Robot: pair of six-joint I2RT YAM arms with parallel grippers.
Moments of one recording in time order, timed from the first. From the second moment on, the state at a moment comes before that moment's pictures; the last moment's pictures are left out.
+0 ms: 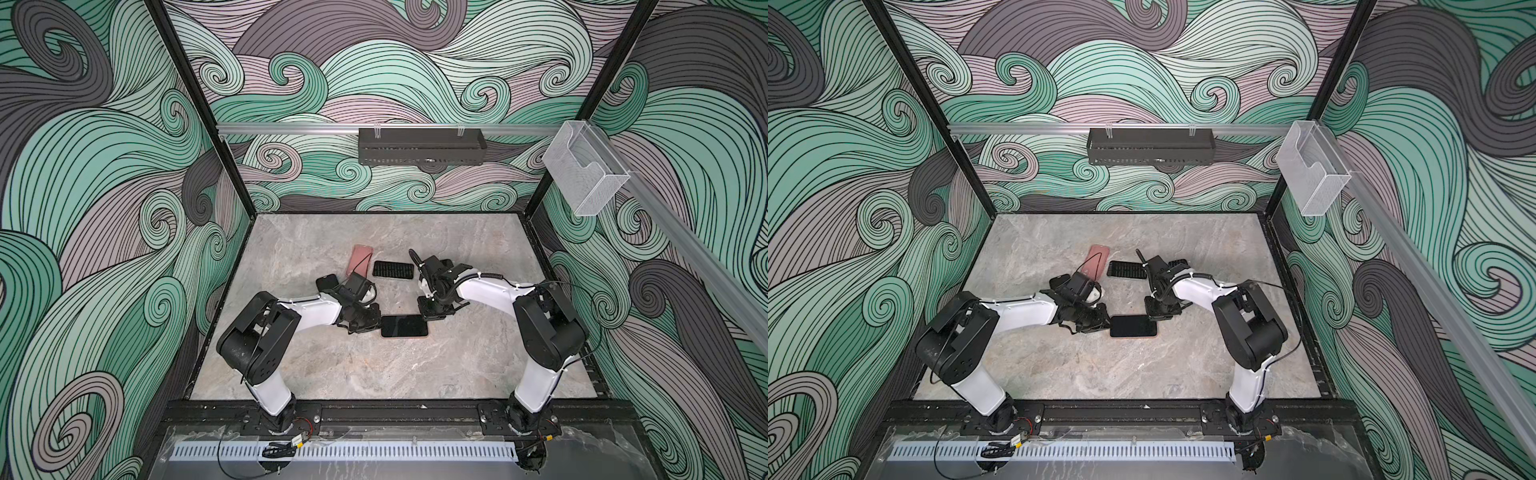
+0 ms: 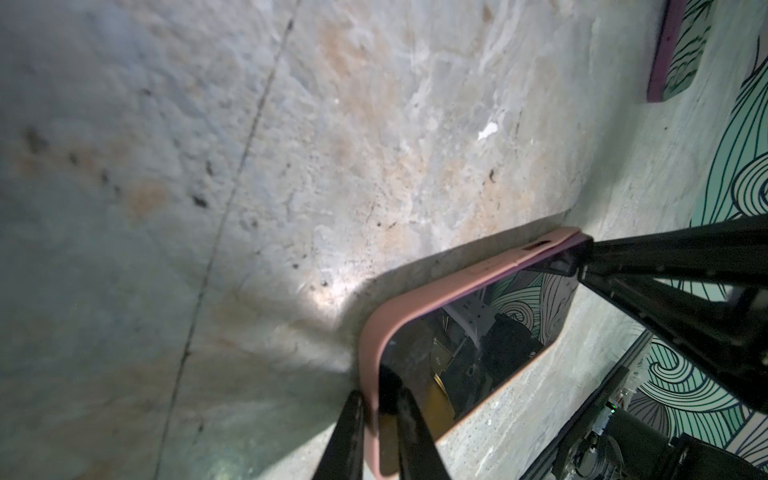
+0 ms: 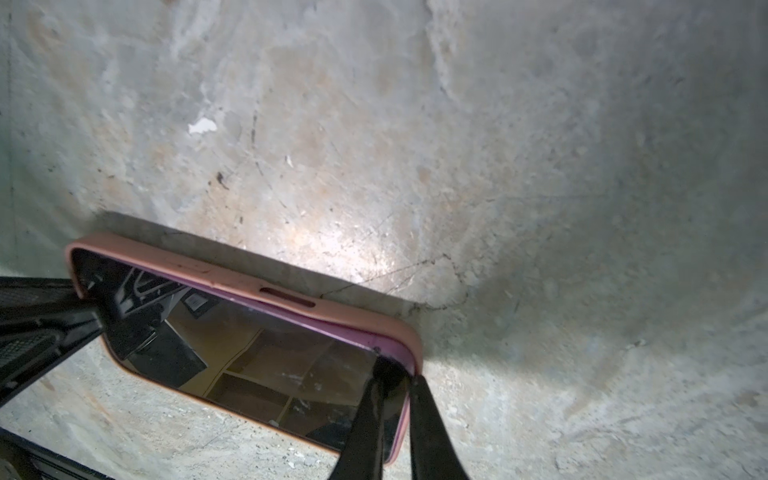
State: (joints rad) left arm -0.59 1.68 0.80 -0.23 0.40 -0.70; right arm 0.60 1.83 1.13 -0.75 -0.18 0.35
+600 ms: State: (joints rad) left arm -0.59 1.68 0.80 -0.24 0.40 -0.70; right arm 0.62 1.84 1.13 -0.74 -0.13 0.39
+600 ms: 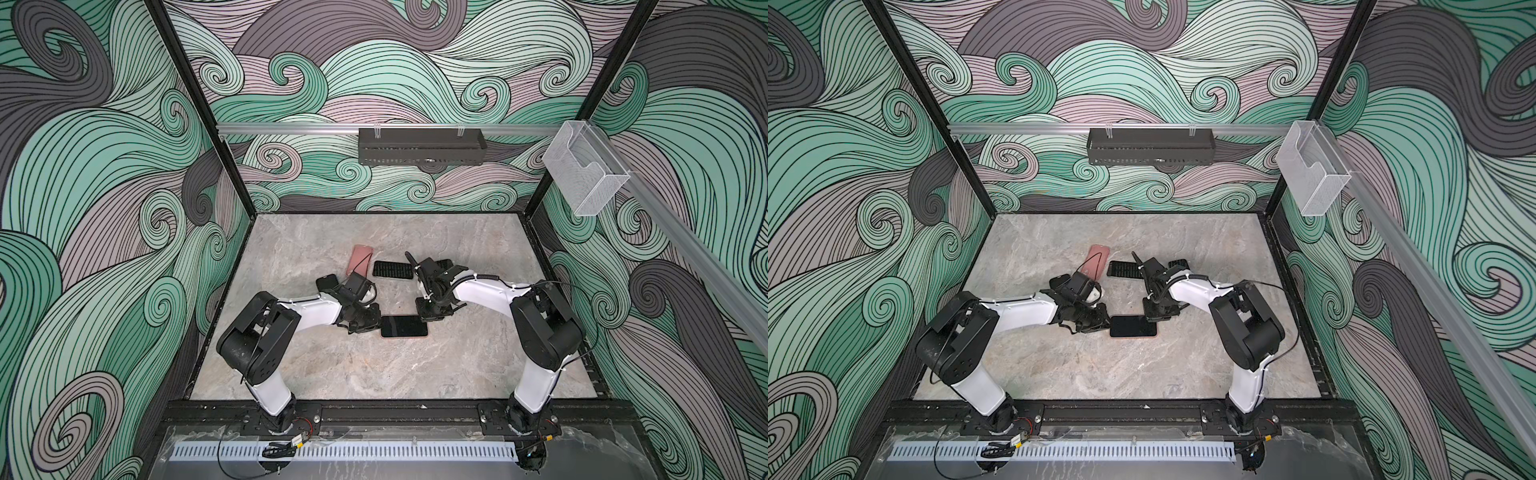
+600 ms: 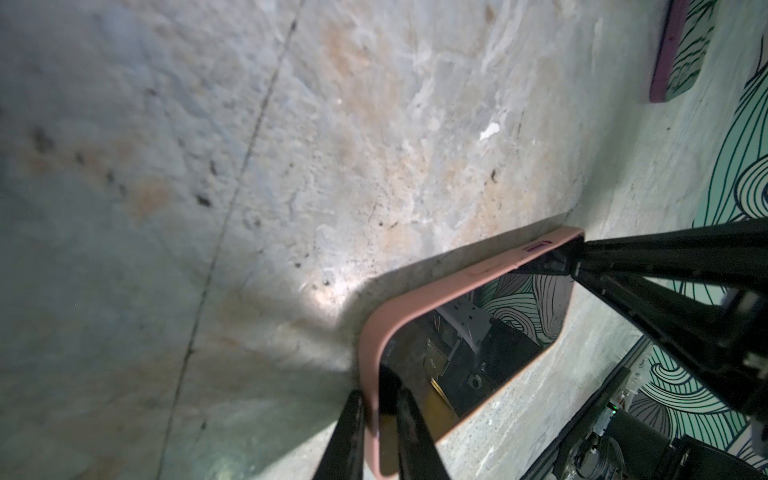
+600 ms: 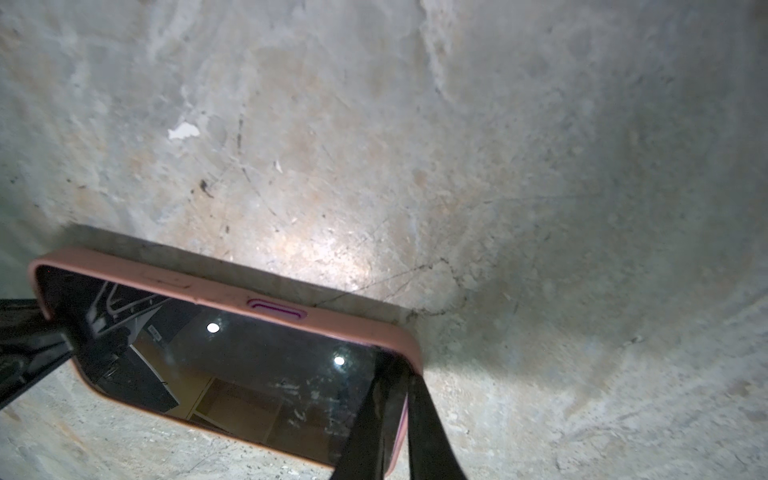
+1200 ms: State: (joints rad) left arm -0.57 1.60 0.80 -0.32 0.32 -0.69; right arm 0.66 1.77 1.18 -0.77 -0.15 0.28
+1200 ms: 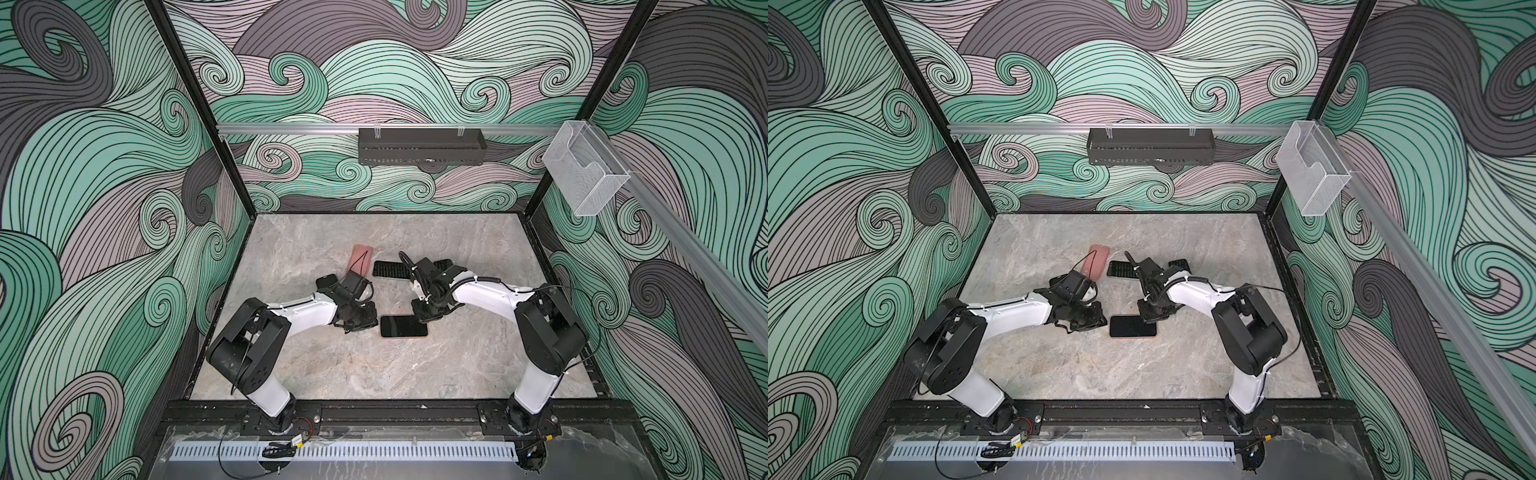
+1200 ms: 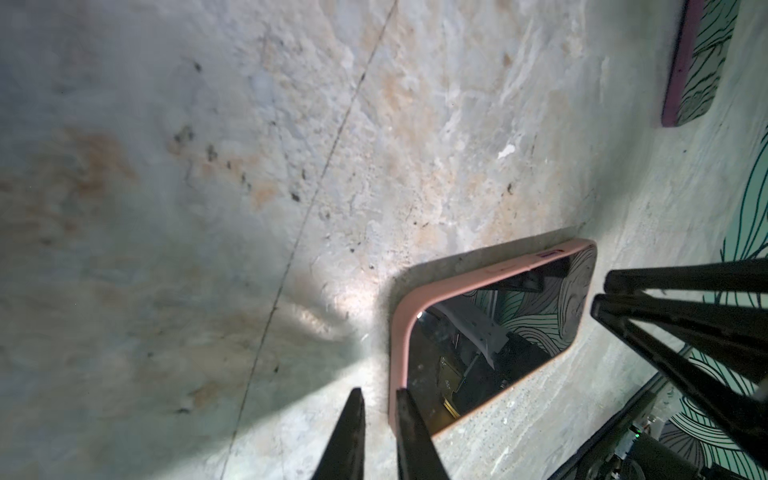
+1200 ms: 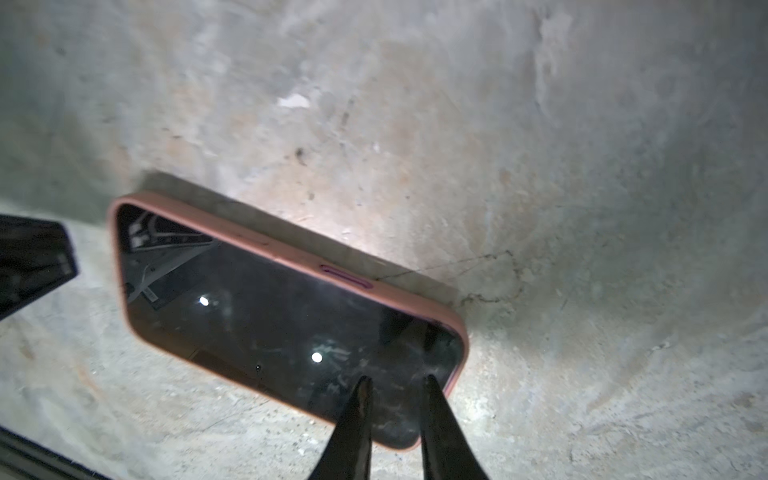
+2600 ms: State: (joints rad) left arm -0.49 0.95 0.66 -0.66 0.08 -0.67; right arm 0.77 1.94 1.36 -0.91 -0.10 -0.61
